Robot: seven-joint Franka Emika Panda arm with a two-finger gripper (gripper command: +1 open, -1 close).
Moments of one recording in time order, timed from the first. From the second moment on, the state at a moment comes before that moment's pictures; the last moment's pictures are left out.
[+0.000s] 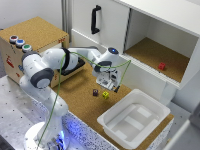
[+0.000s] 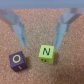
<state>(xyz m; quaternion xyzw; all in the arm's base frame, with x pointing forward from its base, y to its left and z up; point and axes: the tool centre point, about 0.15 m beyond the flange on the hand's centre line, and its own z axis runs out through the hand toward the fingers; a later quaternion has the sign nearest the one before) 0.363 -0.139 0.311 -0.99 -0.14 -0.02 0.06</state>
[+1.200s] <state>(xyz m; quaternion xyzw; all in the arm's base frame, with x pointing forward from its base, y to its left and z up) 0.362 -0.138 0.320 -0.99 -0.15 -0.04 0.06</state>
